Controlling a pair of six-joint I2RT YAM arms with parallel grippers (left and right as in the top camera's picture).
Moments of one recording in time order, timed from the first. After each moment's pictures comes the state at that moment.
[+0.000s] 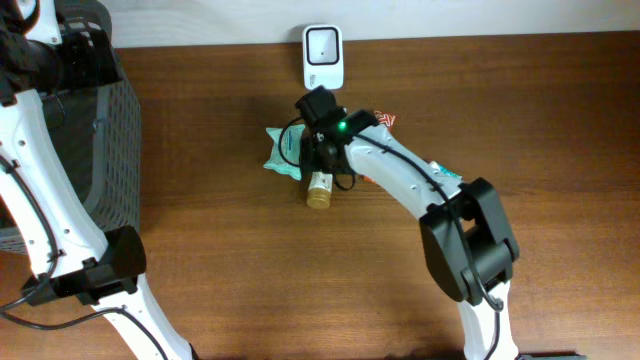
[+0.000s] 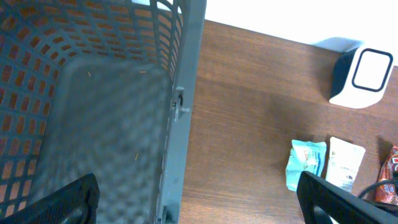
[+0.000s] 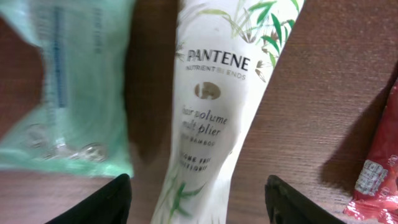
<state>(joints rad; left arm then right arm) 0.27 2.14 2.89 -1.69 0.11 0.00 0.57 2.17 1.71 -0.78 0.06 0.57</state>
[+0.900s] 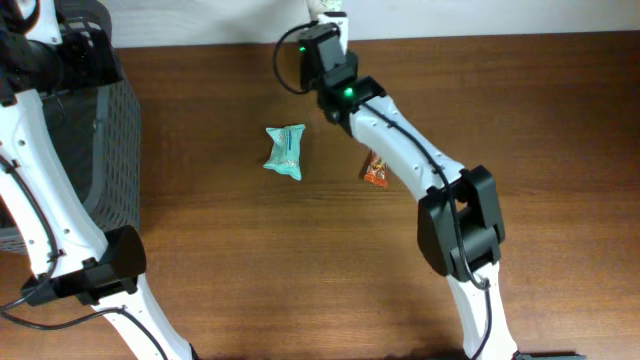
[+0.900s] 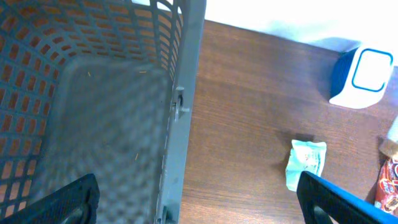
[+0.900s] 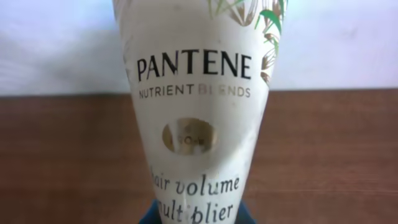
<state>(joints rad) 0.27 2.14 2.89 -1.69 0.11 0.00 0.48 2.31 2.03 -0.33 0.31 0.33</state>
